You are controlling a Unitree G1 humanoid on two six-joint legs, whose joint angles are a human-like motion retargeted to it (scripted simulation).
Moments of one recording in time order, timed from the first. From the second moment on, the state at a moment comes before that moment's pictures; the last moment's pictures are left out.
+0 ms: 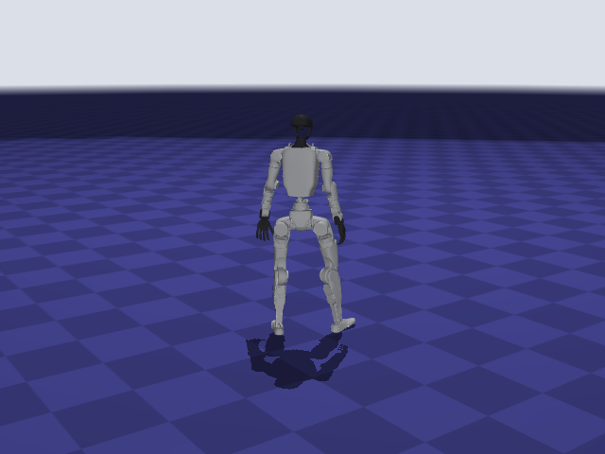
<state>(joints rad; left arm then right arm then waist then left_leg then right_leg) -0.11 0.29 0.00 1.53 0.95 -0.09 -0.12 -0.03 -0.13 -0.30 1.31 -0.26 -0.04 -0.01 -0.21 0.03 0.01 -0.11 0.14 0.25 0.23 -0.36 -0.08 -0.12 -0.27 -0.59 0.04 -0.06 -0.07</state>
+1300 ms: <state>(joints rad) 0.08 0.55 0.15 1.19 1.14 -0.30 0.01 0.04 -0.36 -0.19 1.45 -0.70 -0.27 0.02 -0.28 0.04 0.05 -0.20 -0.01 -0.02 0.20 -0.35 -0.23 -0.07 0.04 -0.13 0.08 -0.19 -0.05</state>
